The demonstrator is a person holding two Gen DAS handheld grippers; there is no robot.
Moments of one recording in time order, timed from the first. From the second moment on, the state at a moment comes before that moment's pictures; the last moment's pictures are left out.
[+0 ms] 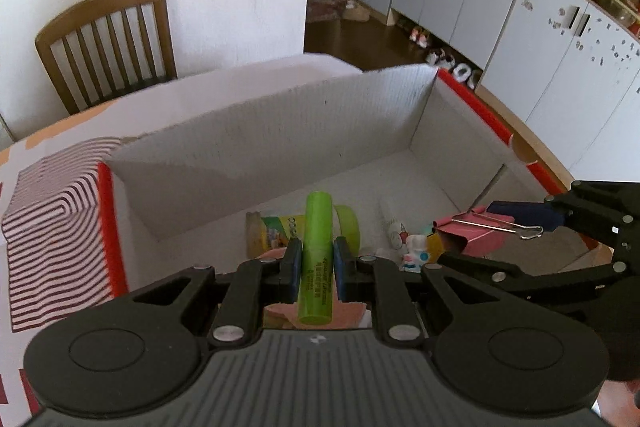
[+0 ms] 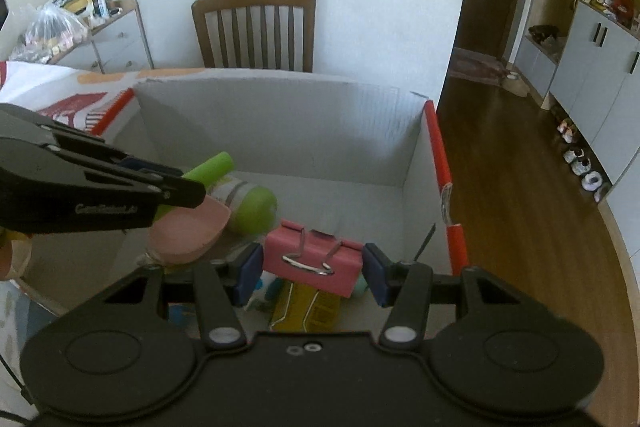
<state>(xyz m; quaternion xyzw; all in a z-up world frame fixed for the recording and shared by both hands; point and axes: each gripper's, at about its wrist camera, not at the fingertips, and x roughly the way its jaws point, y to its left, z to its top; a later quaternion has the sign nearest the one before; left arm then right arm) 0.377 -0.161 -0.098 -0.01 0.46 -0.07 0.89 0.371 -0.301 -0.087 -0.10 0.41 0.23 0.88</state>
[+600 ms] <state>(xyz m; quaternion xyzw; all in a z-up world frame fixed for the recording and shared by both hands) 0.381 -0.161 -0.107 -0.03 0.50 -0.06 0.86 0.366 -0.305 -0.093 -0.10 0.42 0.24 0.87</state>
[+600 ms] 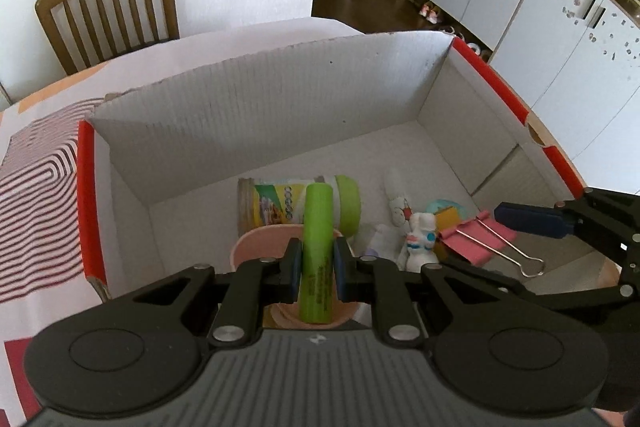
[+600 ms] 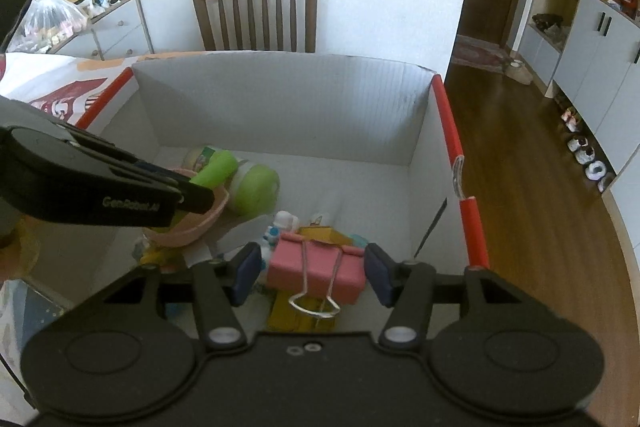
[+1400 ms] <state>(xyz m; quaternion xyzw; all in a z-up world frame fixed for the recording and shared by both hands) 0.330 -0.156 -0.061 -0.04 0.45 -0.04 0.89 0.327 -0.318 -0.048 -0.06 0.38 0.26 0.89</state>
